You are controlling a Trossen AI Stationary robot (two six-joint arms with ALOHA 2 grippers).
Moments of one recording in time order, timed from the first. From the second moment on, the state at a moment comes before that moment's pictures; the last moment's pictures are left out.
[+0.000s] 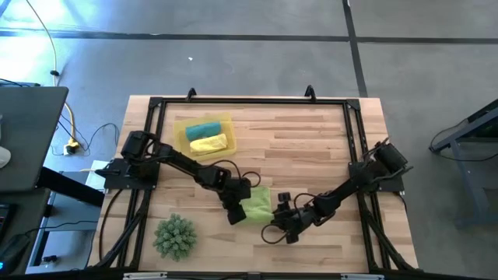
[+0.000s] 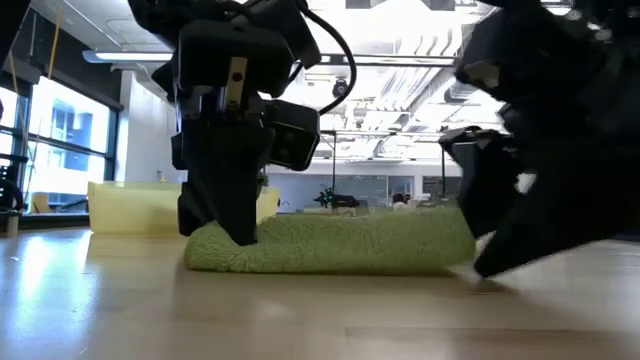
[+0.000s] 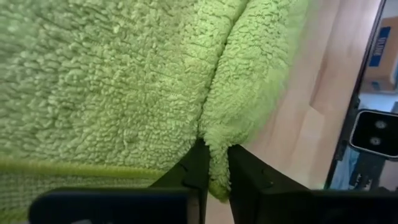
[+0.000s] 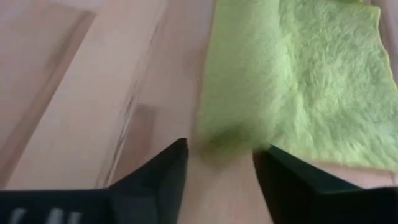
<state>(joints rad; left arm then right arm) -0.08 1.94 1.03 -0.16 0.41 -0.72 0.59 1.86 0.83 0.13 0.36 0.20</state>
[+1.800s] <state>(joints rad) -0.10 1.84 1.02 -0.36 0.40 -0.49 0.57 1.97 0.84 0.24 0.48 0.44</state>
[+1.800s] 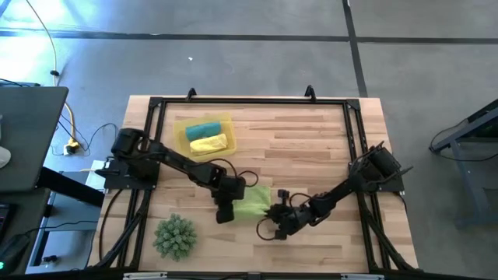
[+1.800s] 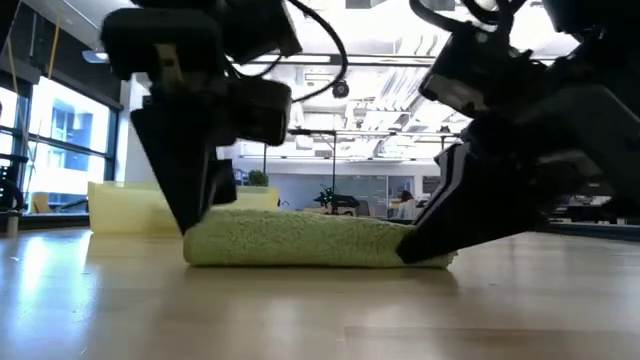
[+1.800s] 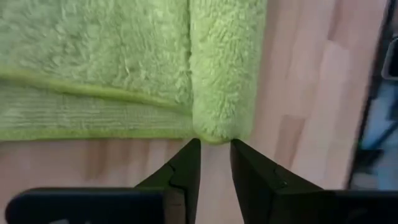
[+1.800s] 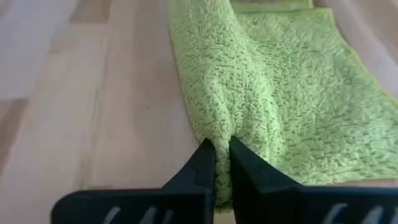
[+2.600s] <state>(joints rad) -0.49 1.81 1.03 -0.22 -0.36 -0.07 0.31 1.90 0.83 0.26 -0.24 0.86</state>
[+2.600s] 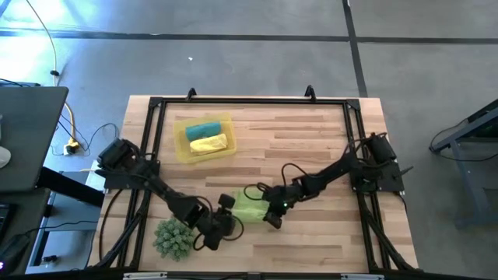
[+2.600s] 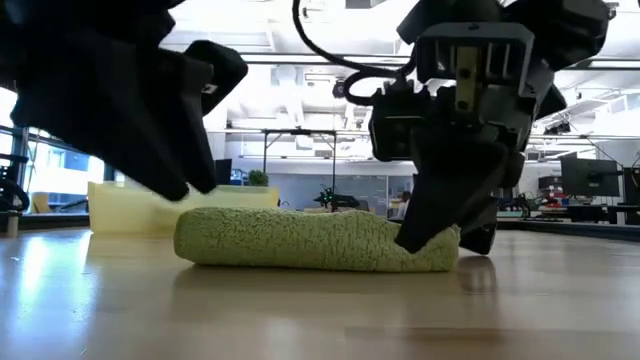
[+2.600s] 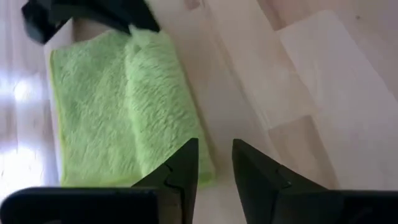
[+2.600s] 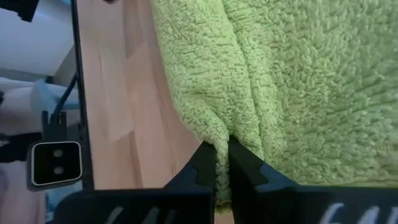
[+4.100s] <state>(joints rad) -0.13 1.96 1.03 -0.20 0.48 -0.59 0.65 1.76 0.83 0.32 0.42 -0.24</state>
